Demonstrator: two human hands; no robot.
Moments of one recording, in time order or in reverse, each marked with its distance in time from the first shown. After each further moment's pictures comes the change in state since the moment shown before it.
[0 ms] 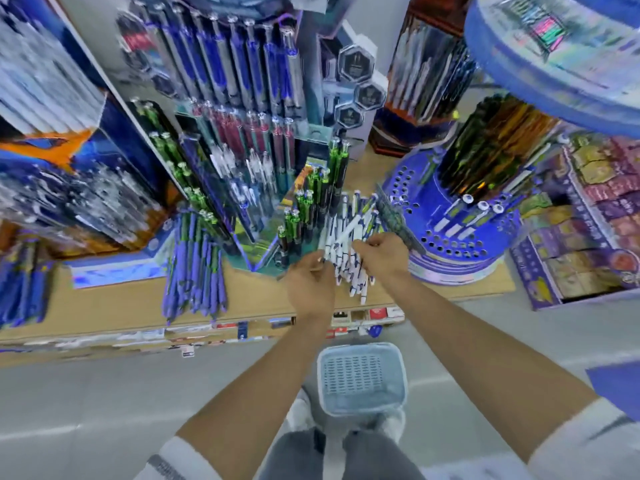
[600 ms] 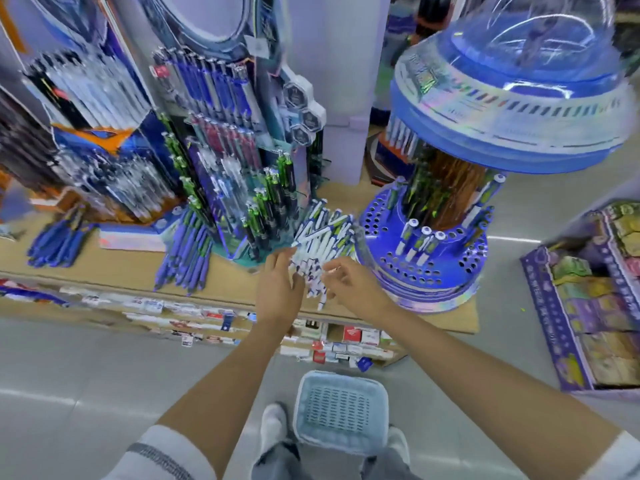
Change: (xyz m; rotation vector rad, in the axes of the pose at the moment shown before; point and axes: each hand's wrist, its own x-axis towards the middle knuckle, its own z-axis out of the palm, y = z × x) left_hand -0.049 0.015 0.020 0.443 0.139 0.344; right_hand -0.024 0.039 -0.077 0.011 -0.545 -0.500
